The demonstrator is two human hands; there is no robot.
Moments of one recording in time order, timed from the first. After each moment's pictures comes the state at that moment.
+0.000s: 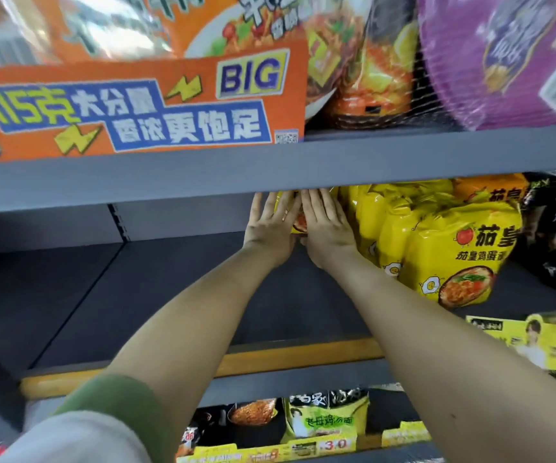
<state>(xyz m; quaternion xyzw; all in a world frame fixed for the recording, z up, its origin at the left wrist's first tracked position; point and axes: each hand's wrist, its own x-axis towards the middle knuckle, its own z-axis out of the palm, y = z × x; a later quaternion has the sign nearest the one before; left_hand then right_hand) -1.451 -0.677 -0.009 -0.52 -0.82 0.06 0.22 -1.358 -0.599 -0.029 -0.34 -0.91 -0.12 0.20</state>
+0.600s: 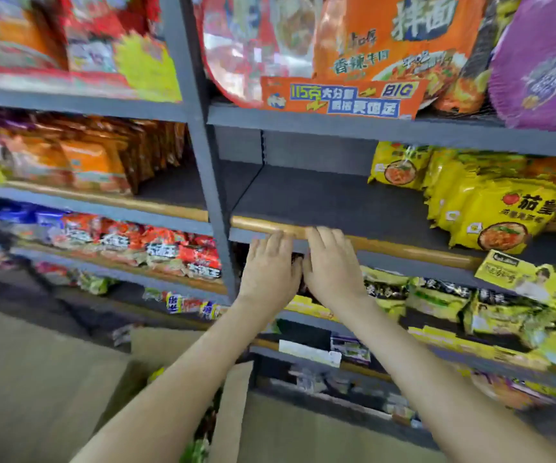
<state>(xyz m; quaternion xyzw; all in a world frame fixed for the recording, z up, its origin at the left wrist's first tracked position) -1.294 -1.004 -0.004 -0.38 -0.90 -0.15 0.11 -1.237 -0.896 -0.006 -0.12 -0.96 0.04 0.26</state>
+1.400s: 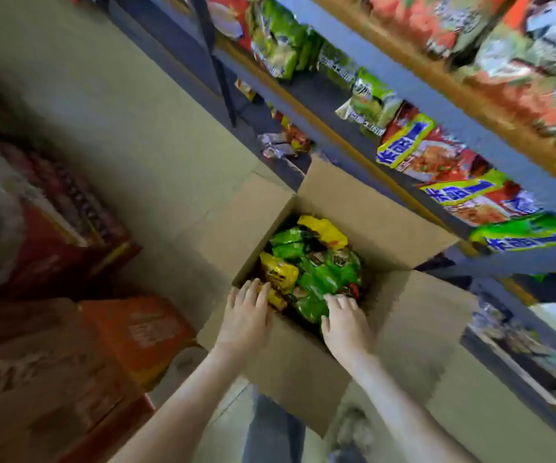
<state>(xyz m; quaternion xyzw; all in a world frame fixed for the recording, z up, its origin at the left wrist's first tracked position) -1.410 -1.473 -0.423 -0.08 -0.94 -0.08 -0.31 -1.398 -1.284 -0.440 -0.01 -0.95 0.14 -0.28</state>
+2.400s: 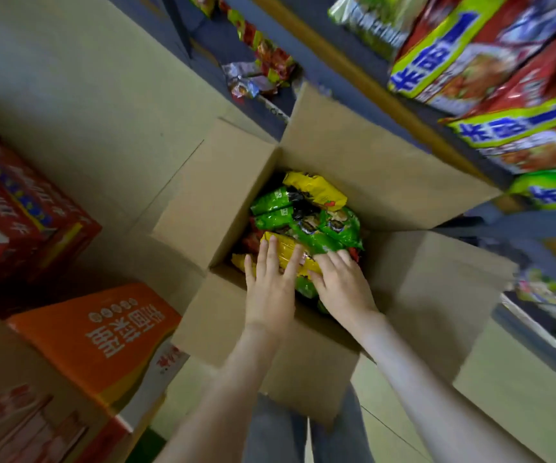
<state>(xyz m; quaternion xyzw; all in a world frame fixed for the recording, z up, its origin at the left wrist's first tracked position) -1.437 -1.417 -0.540 -0.08 -0.97 -0.08 -0.22 -1.435 -1.280 -0.563 0.05 -0.97 0.20 -0.12</state>
